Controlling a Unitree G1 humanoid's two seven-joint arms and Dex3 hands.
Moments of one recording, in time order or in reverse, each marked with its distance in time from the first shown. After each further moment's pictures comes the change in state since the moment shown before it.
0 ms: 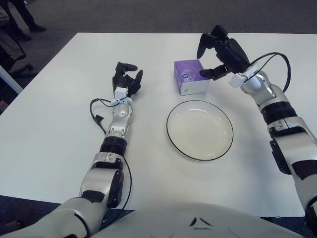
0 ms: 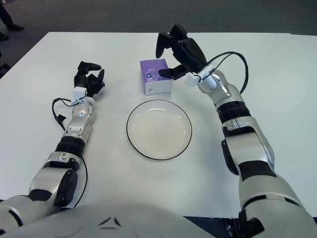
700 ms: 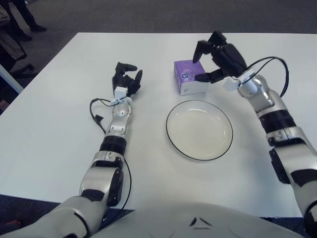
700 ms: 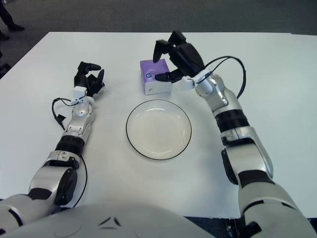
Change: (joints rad) left arm -0.011 0.003 0.005 0.023 -0.001 0.000 -0.004; right arm 0.103 0.022 0.009 -0.225 -0.169 0.304 0.058
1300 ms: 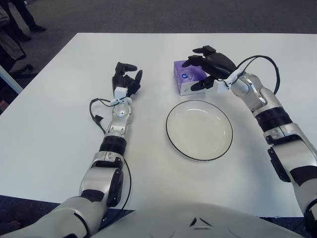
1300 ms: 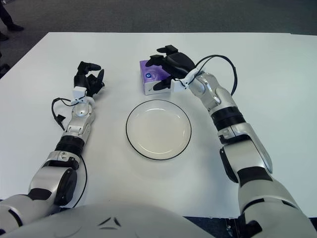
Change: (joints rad) left arm 0.002 0.000 -0.003 -0.006 0.002 0.000 0.000; right arm -0.113 -0.002 0.092 0.169 -0.033 0.039 0.185
